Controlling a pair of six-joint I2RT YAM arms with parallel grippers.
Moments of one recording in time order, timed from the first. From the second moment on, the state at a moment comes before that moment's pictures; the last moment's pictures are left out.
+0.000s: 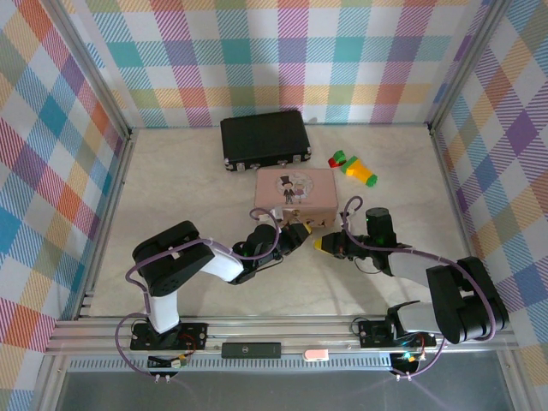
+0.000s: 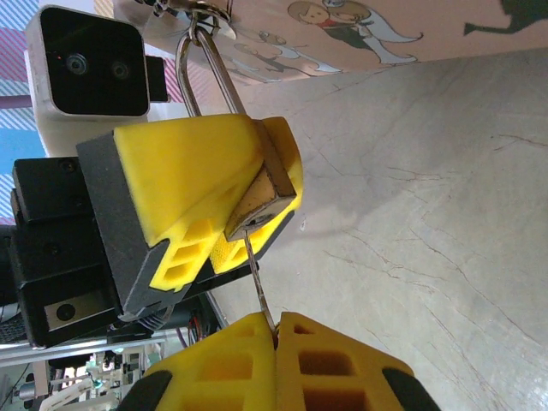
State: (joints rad) left arm -0.93 1.85 0.64 0.97 -0.02 -1.28; right arm 0.27 1.32 0.34 0.29 -0.95 0.73
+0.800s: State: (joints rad) left arm -0.93 1.86 0.67 0.97 -0.02 -1.29; right arm 0.29 1.32 0.35 0.30 -0.92 0.75
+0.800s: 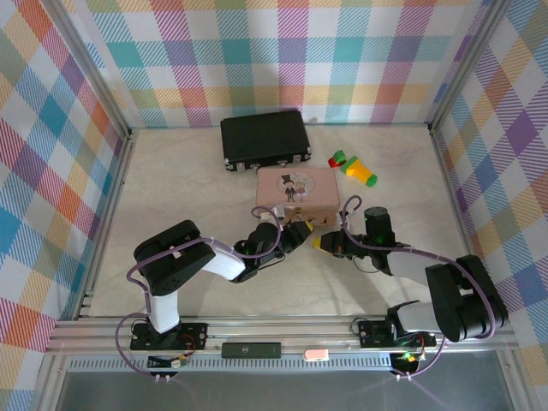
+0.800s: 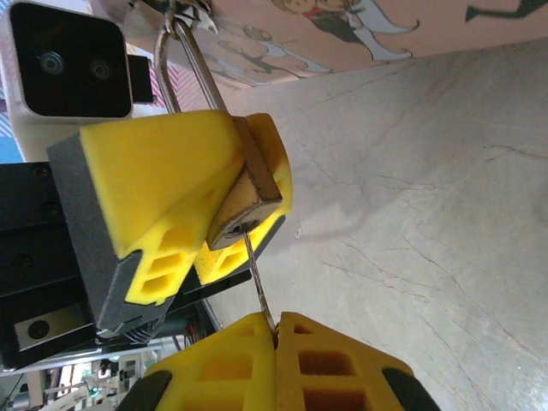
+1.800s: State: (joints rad) left arm -0.95 1.86 0.68 0.97 -0.10 -1.29; right arm 0.26 1.37 0.50 0.09 -0.93 0.75
